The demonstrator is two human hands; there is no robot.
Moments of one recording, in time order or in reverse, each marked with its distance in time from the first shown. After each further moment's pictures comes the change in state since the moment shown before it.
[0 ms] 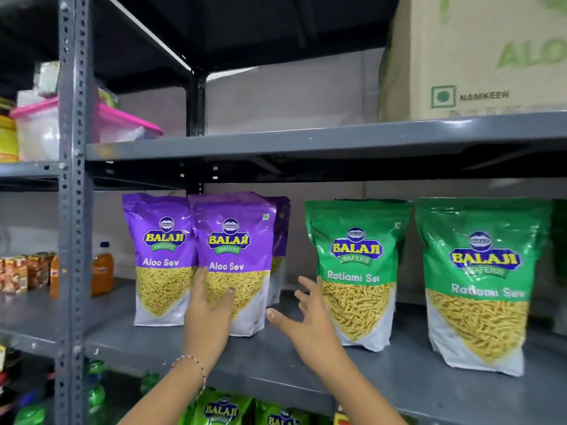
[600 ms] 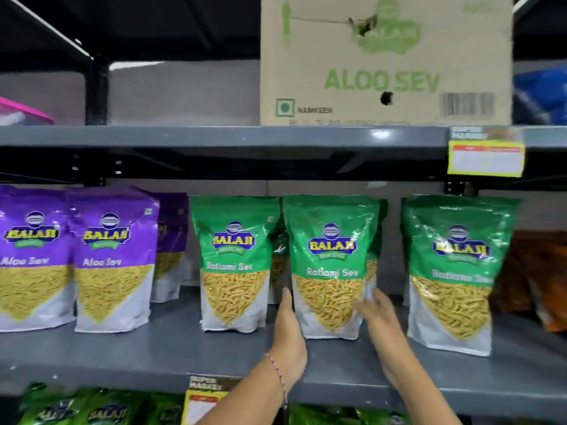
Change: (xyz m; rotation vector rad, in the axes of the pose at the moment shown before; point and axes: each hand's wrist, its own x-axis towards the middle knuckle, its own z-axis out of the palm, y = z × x) left_hand -0.177 0.084 0.270 -0.723 -0.469 -0.728; right_hand -0.069 0.033 -0.315 0.071 0.449 0.212
